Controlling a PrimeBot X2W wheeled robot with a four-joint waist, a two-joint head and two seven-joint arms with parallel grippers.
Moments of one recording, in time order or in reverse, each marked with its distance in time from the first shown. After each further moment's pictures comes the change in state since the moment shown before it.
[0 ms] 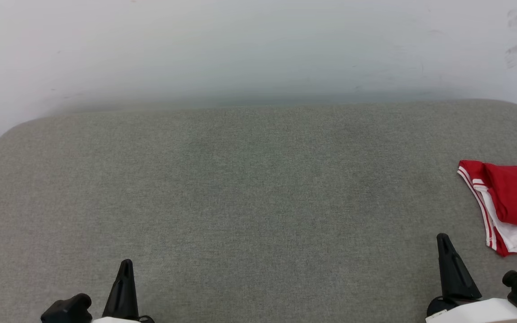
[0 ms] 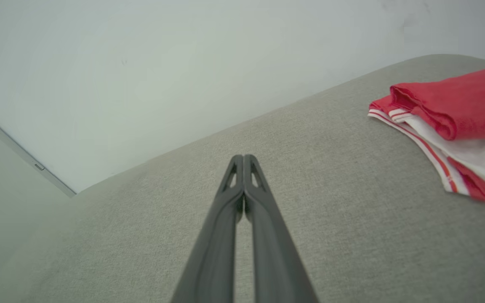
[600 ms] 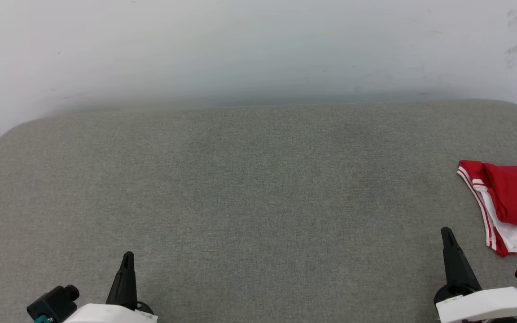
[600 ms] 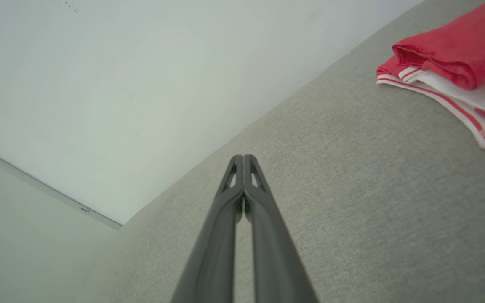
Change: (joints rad) left arm -0.062 0.015 0.004 0.050 -0.307 -0.035 0.056; right arm -0.045 -0.010 -0.007 0.033 0.295 0.000 0.059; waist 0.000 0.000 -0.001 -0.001
